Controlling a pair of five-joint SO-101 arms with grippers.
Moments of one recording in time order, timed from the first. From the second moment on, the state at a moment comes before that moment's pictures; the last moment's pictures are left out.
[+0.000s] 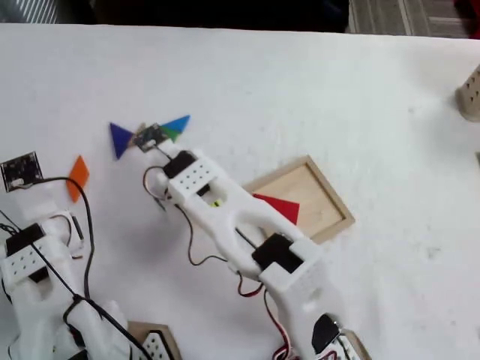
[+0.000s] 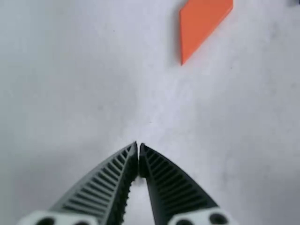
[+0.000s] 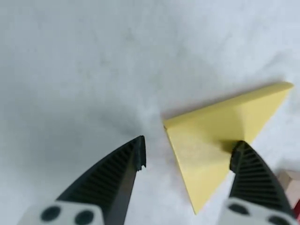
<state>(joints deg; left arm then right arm) -39.5 -37.7 65.2 50.7 -8.0 -46.9 29.9 -6.4 69.0 -1.4</state>
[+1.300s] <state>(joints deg) -39.5 -37.7 65.2 50.7 -10.5 -43.0 41.1 -21.3 82.2 -3.0</state>
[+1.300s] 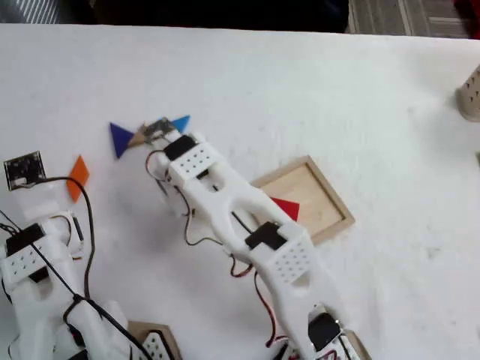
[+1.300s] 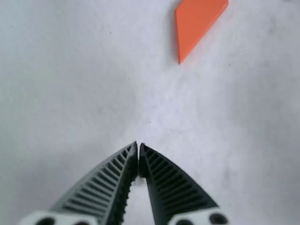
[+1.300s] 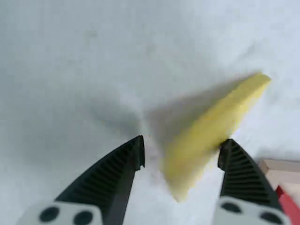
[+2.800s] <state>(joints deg) -39.5 -37.7 65.2 50.7 -10.5 -34.5 50.7 -38.2 95.7 -5.9</state>
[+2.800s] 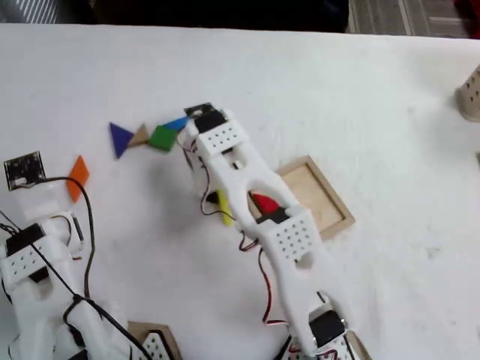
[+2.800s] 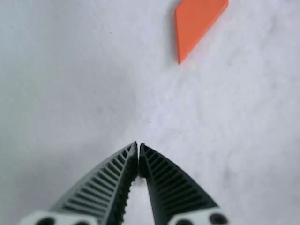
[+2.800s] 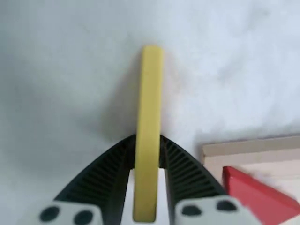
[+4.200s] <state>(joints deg) -38.4 -37.8 66.5 50.5 -10.5 -16.5 16.5 10.4 77.4 2.7</state>
